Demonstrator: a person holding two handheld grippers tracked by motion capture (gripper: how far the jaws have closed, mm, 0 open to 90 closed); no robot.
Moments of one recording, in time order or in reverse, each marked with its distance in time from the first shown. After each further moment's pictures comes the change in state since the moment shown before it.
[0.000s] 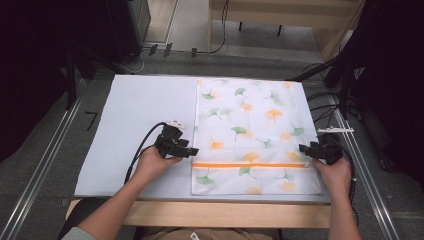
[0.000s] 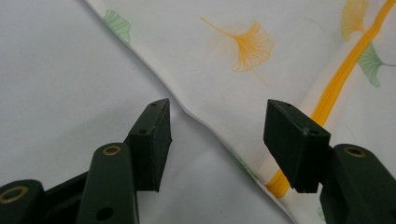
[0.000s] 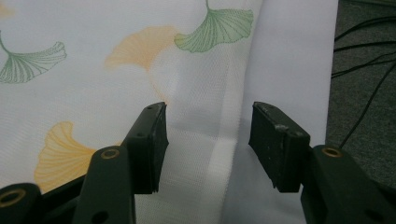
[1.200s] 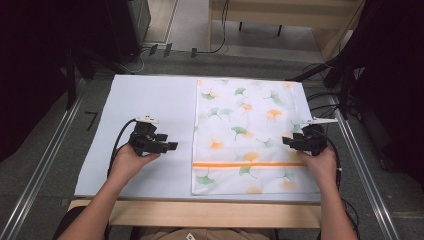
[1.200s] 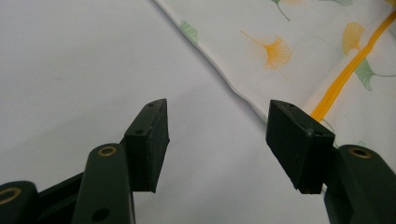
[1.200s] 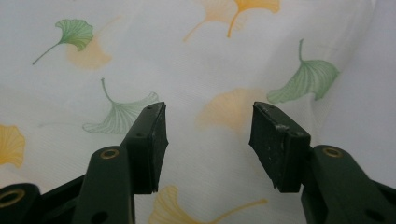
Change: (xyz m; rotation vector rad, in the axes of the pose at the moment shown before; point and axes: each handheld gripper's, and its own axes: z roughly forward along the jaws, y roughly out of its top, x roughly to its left) left arm 0.030 -0.019 -0.059 -0.100 0.016 -0.059; right arm 0.041 0.031 0.006 -0.041 0.117 -0.081
